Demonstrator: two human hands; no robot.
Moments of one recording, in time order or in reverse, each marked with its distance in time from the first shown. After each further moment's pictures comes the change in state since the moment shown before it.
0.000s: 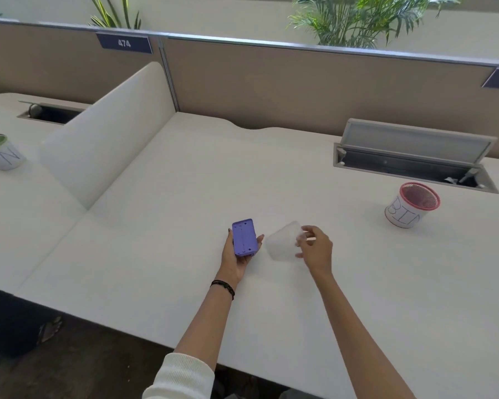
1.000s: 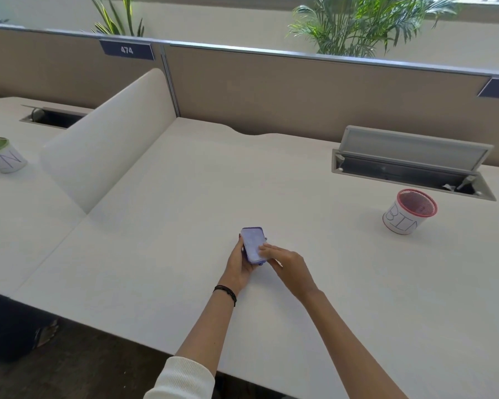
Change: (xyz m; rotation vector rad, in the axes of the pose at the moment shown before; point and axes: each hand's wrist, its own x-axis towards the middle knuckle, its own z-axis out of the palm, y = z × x) left_hand -0.002 -0.007 0.014 0.306 -0.047 -0.060; right_hand -0.033 -0.007 0.017 -0.400 -0.365 -0.673
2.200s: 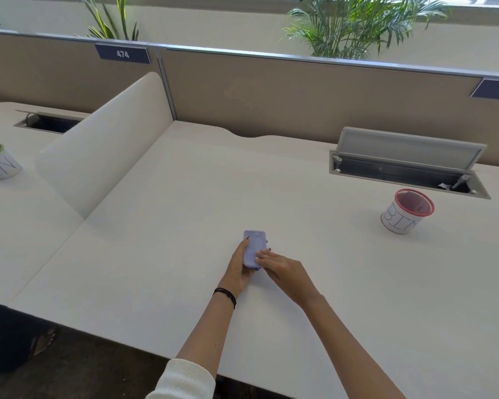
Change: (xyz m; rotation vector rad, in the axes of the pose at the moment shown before) left_hand 0.005 -0.002 -0.008 0.016 -0.077 -0.017; right_hand -0.005 -0.006 0.001 -0.160 -0.069 -0.157
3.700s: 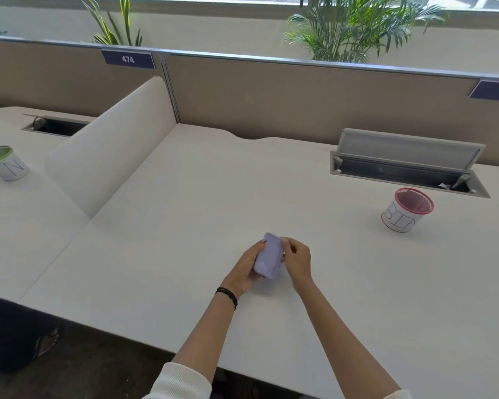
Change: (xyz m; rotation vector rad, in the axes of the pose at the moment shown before) left_hand -0.016 -0.002 0.008 0.128 -0.147 -0.060; right_hand 0.020 0.010 0.016 0.716 0.379 0.866
